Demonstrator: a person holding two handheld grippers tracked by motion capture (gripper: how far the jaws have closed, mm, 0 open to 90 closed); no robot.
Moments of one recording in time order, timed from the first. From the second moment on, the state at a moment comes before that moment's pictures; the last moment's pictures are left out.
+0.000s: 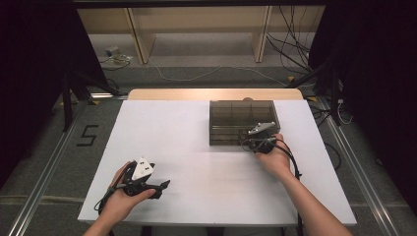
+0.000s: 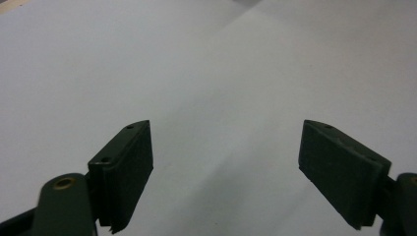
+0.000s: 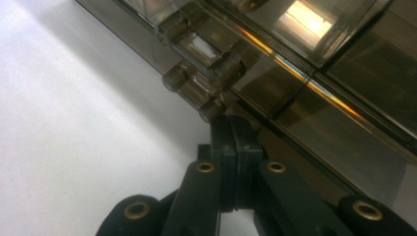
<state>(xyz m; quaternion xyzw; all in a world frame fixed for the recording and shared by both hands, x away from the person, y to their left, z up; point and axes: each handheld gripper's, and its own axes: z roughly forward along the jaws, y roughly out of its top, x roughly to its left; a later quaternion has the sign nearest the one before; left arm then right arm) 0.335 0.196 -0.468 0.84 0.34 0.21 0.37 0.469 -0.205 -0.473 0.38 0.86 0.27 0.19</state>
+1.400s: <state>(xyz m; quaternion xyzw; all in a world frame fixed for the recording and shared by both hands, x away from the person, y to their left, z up) 0.334 0.196 -0.468 0.84 0.34 0.21 0.37 0.429 -0.207 -0.455 0.35 0.87 0.29 0.18</state>
